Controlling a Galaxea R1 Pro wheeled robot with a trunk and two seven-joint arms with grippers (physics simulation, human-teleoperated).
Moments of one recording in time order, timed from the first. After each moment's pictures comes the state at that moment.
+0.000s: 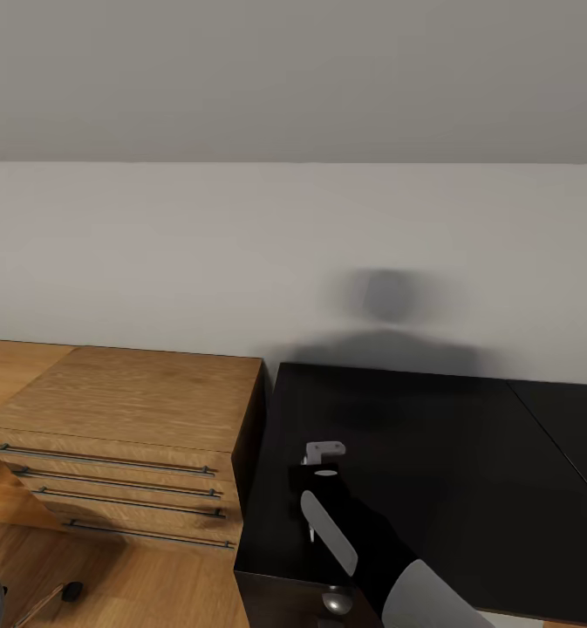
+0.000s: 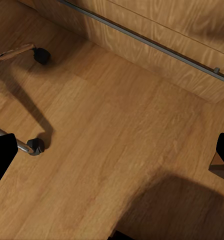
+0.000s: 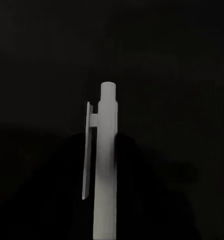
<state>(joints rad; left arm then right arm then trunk) 0.13 -0.05 0.29 -1.03 0.11 0.03 0.11 -0.60 0.17 0.60 -0.90 -0.59 0.50 -0.57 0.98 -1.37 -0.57</state>
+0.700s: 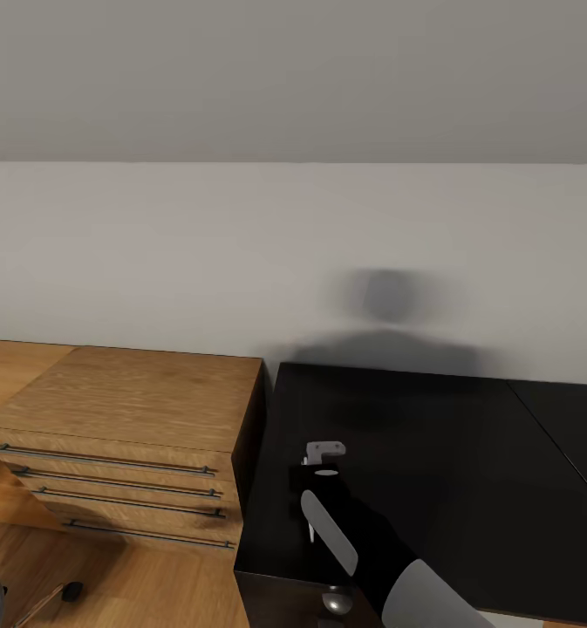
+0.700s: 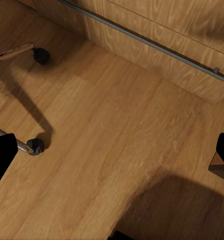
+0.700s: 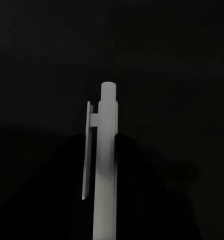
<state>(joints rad) 0.13 -0.05 0.29 -1.03 0.11 0.03 0.11 -0.60 0.17 0.60 -0.90 -0.59 0.51 -0.57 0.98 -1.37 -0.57</state>
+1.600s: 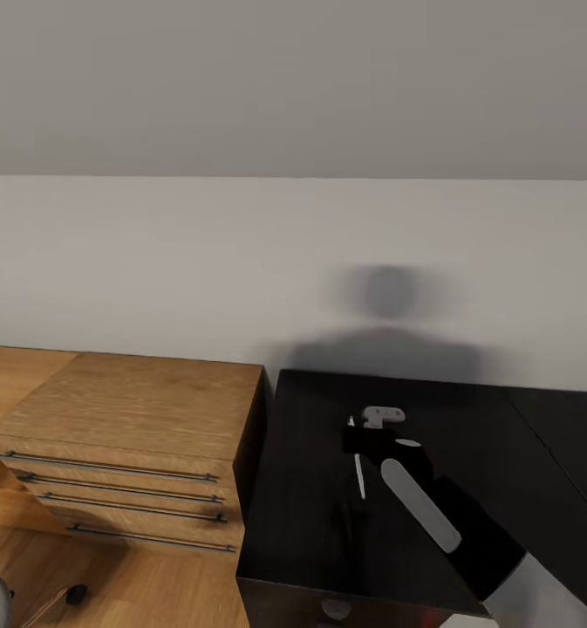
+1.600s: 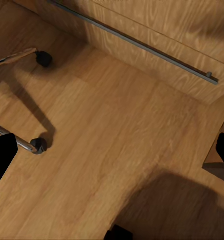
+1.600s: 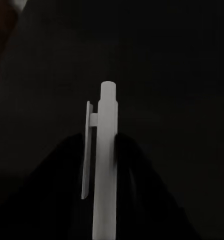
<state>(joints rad) 0.13 -0.05 0.29 -1.03 0.11 0.03 0.11 -0.59 -0.18 0.59 -1.34 -0.86 0.56 -0.58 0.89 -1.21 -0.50</state>
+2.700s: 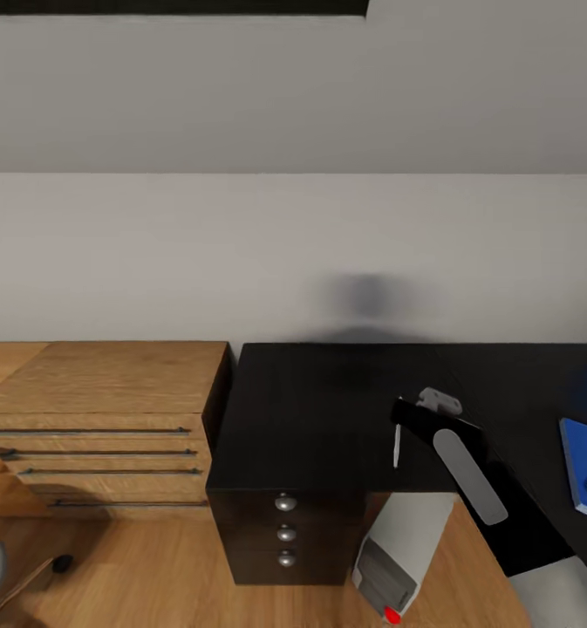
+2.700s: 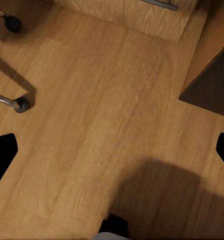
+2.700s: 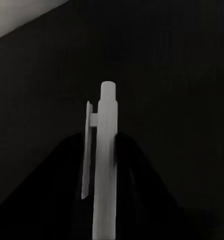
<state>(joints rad) 0.13 -0.05 0.23 -1.00 0.10 0.04 0.11 -0.57 -0.21 0.25 -1.37 -0.92 0.56 -0.58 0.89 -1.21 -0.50</state>
